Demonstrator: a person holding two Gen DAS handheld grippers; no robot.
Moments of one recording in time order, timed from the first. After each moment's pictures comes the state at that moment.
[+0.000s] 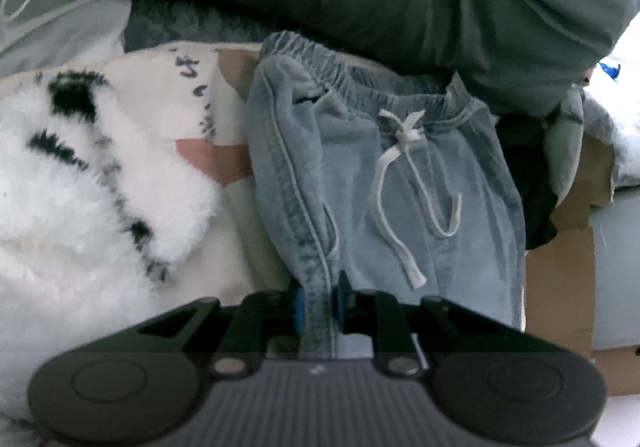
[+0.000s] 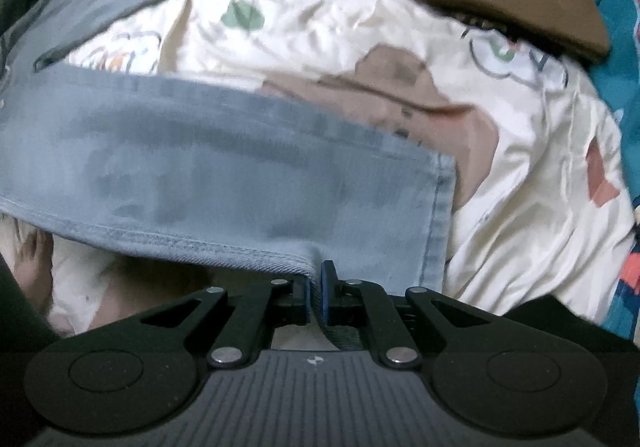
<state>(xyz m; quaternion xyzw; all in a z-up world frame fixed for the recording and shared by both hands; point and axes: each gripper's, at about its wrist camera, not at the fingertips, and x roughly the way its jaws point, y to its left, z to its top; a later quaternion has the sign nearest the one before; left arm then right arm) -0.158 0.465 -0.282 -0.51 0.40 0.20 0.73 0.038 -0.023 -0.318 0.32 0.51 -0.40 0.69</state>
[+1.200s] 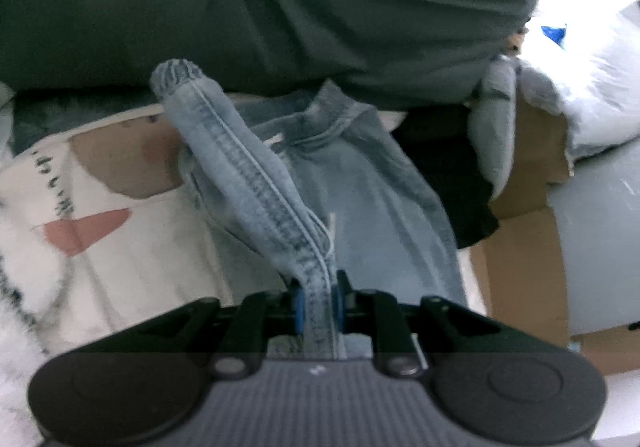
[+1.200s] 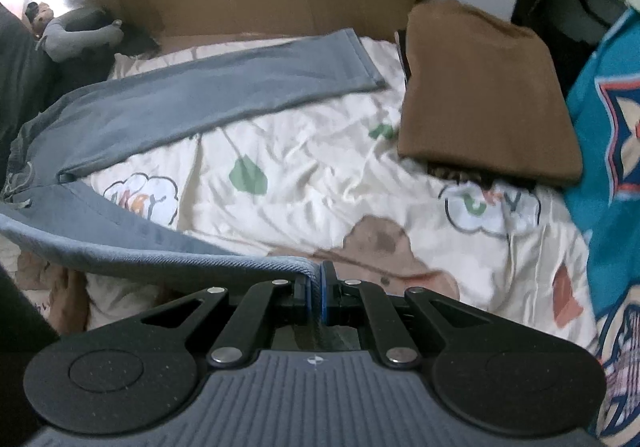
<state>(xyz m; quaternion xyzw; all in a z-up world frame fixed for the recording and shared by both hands) -0.051 0.421 -0.189 -0.46 0.40 0.16 0.78 0.060 -0.077 -0.224 0.23 0.42 -0.39 0.78</state>
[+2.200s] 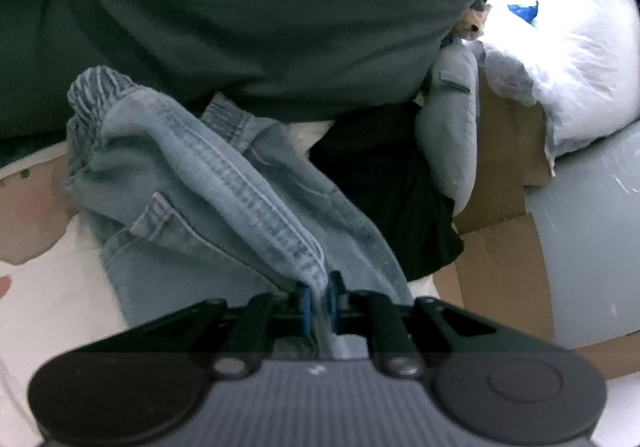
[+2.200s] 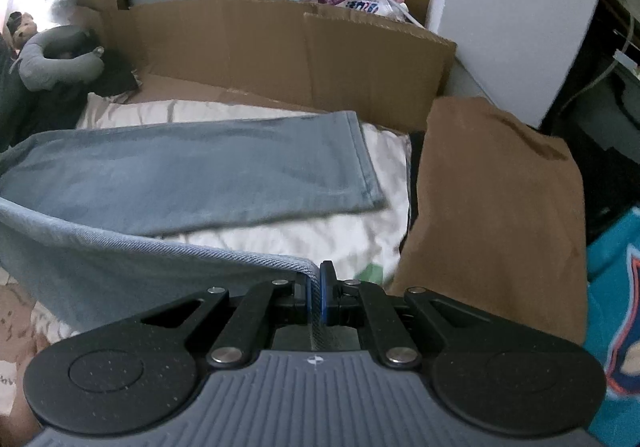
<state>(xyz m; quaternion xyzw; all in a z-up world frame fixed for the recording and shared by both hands) 0.082 0.400 -0.191 -0.44 0.39 0.15 0.79 0.171 -0.205 -0.196 0.14 0.43 -0.36 0.82</state>
